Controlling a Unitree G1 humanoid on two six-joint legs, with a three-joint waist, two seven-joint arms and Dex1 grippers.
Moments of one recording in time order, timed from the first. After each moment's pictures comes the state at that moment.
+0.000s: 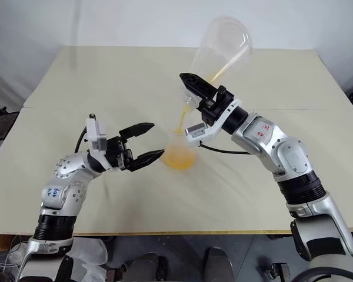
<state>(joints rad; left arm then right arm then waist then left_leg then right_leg) -0.42 0.41 0.06 -0.08 -0.55 0.21 -0.94 -0.80 -0.66 0.27 0.02 -1.00 -0.46 0.01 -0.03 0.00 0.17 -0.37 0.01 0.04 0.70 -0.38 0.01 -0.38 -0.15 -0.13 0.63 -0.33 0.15</state>
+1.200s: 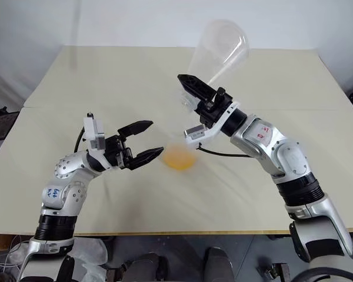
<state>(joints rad) -0.42 0.39 0.07 -0.08 -0.56 0.19 -0.93 -0.77 -0.65 0.27 0.00 -0.92 -0.47 0.04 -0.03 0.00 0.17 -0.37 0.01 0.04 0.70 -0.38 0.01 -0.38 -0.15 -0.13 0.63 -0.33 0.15</state>
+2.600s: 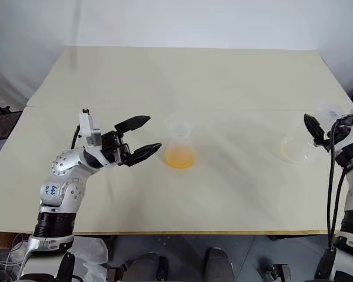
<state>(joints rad) -0.45 0.40 0.09 -0.07 -0.56 0.19 -0.94 -0.44 -0.73 -0.53 0.36 0.41 0.24 0.62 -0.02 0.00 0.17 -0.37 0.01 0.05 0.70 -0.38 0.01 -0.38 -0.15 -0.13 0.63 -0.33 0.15</state>
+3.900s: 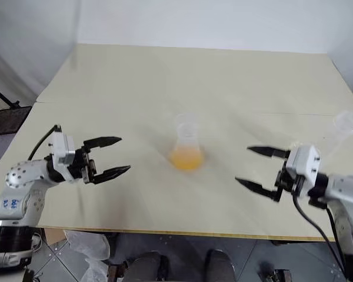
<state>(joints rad) -0.22 0.67 0.20 -0.03 -0.46 0.08 -1.08 0.04 -0.79 -0.31 -0.24 0.57 0.08 1.16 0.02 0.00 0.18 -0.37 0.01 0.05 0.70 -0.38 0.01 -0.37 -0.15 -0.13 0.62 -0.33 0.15</state>
